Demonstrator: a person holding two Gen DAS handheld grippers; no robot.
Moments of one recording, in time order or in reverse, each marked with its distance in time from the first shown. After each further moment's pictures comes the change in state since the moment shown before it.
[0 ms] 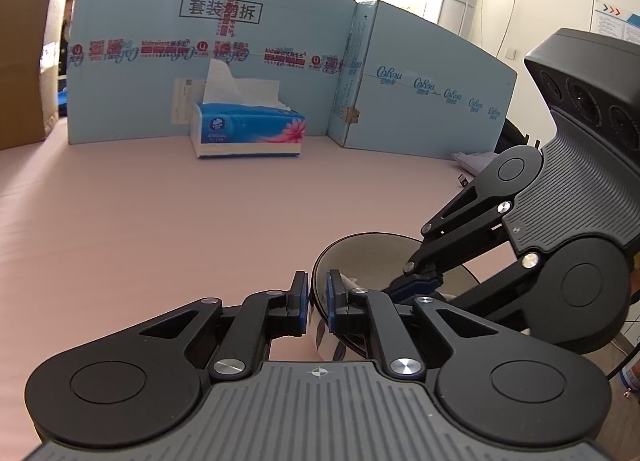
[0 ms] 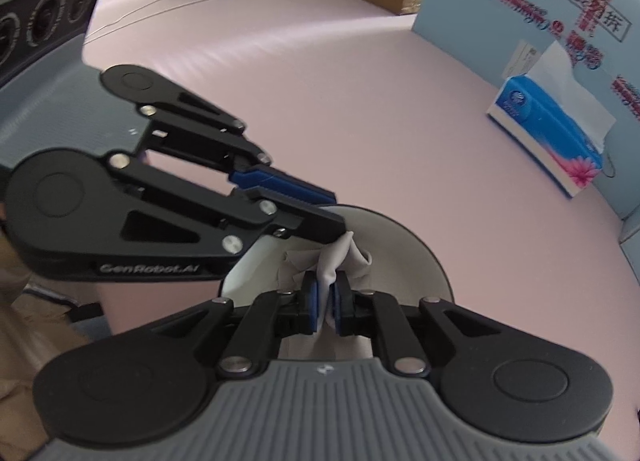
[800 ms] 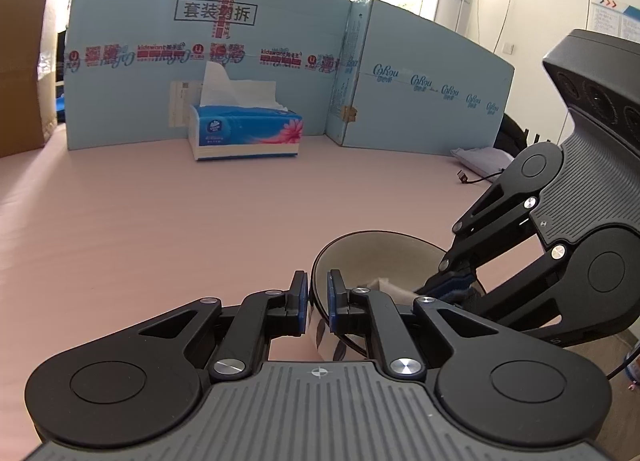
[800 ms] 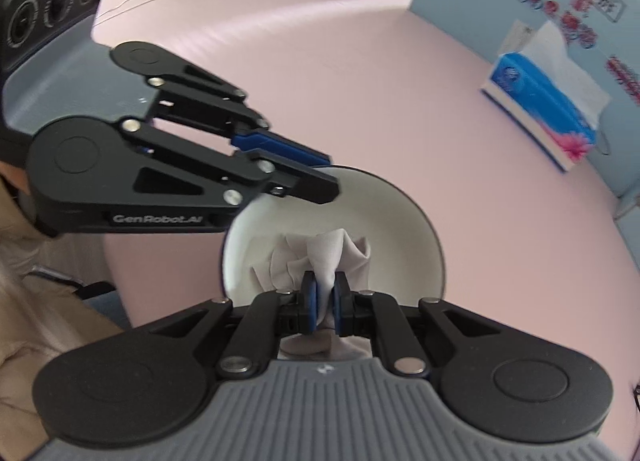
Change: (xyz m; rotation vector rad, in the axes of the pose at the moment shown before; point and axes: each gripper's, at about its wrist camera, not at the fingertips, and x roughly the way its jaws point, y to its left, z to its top) left arm -0.002 -0.008 0.001 0.026 0.014 0.023; right arm -0.003 0.033 0.001 0.029 0.014 -0.068
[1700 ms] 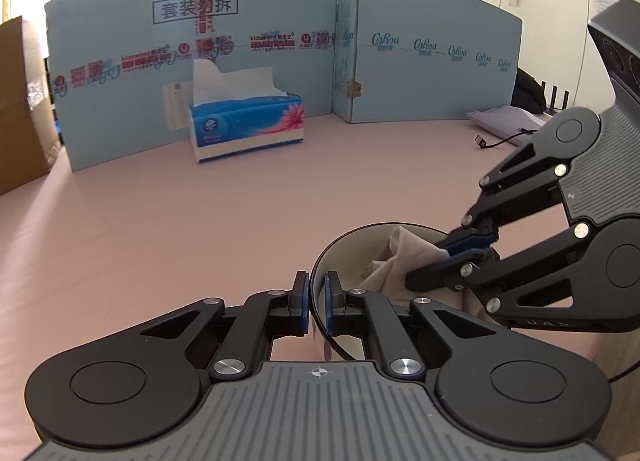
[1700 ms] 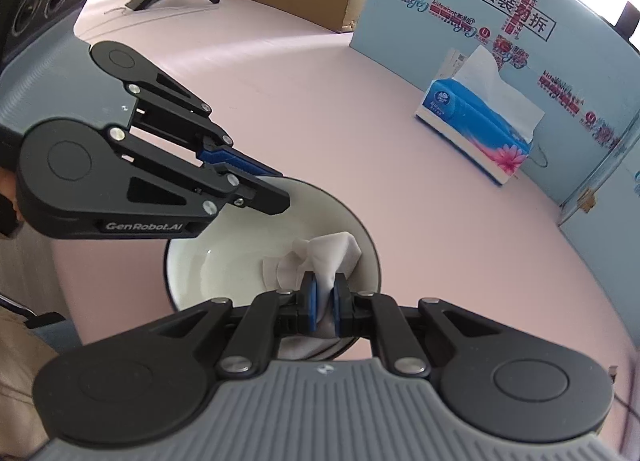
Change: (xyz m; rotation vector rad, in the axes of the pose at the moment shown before) left arm 0.020 -0.020 0.017 0.113 0.077 0.079; right arm -0.008 0.022 -0.007 0.009 -0.126 -0.154
